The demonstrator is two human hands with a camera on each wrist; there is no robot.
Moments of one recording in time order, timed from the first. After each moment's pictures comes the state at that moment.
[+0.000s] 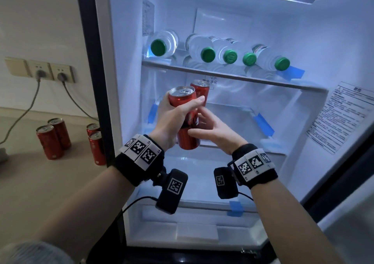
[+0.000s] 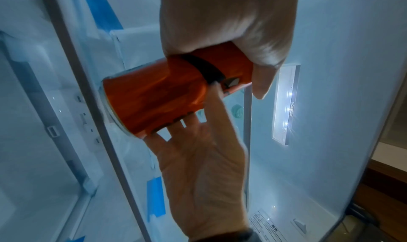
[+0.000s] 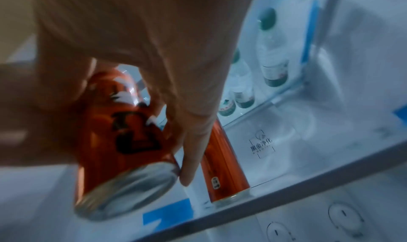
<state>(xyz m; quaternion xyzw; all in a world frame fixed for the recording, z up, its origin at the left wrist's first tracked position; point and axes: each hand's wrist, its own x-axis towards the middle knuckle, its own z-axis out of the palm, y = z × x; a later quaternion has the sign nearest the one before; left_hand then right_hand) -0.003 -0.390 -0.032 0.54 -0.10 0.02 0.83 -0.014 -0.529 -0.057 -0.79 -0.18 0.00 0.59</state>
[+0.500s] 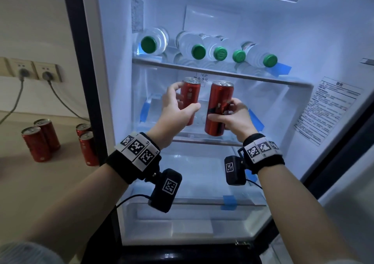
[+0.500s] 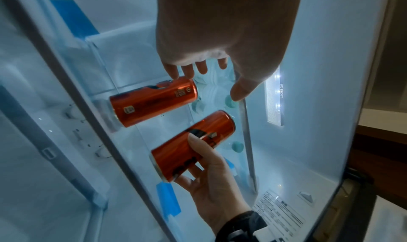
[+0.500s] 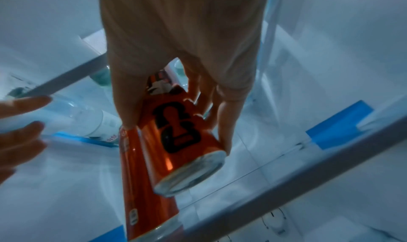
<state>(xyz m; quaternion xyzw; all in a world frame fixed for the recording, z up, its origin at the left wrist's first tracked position) 0.002 -0.396 -0.040 0.70 -0.20 0.05 0.68 -0.003 -0.584 -0.051 -0.80 0.06 -0.23 0.55</state>
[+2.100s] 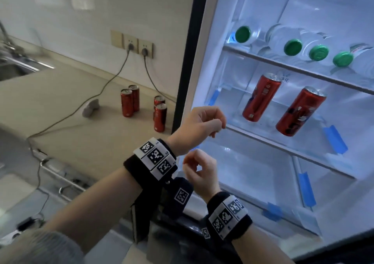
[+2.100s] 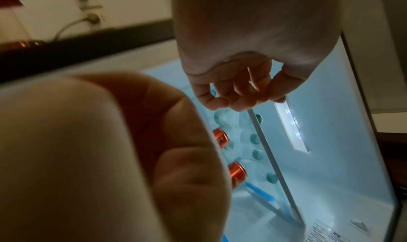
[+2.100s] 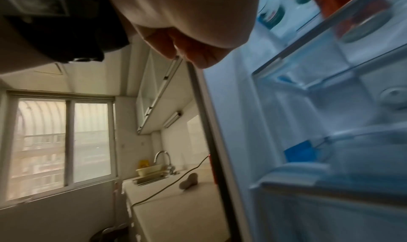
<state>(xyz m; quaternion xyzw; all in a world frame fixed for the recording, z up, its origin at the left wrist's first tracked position) -0.068 -0.302 -0.071 0.65 -0.23 0.04 0.72 -0.079 -0.390 -0.192 -0.76 -0.30 -0.21 0.54</state>
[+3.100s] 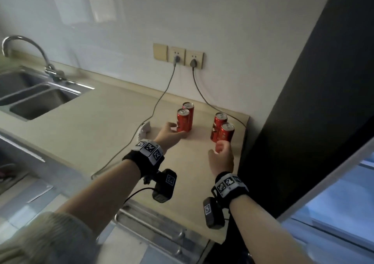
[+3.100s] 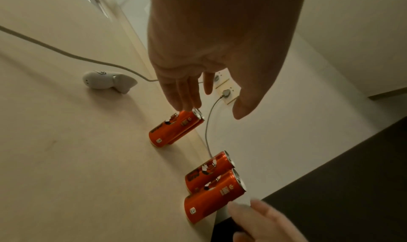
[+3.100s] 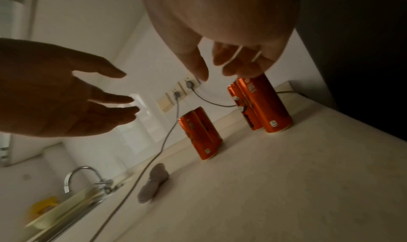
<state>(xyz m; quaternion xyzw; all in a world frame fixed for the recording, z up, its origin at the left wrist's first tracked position) 0.090 0.028 -0.174 0.79 0.16 -0.04 0.60 0.083 -0.138 -0.242 -0.82 0.12 -0.10 0.55</state>
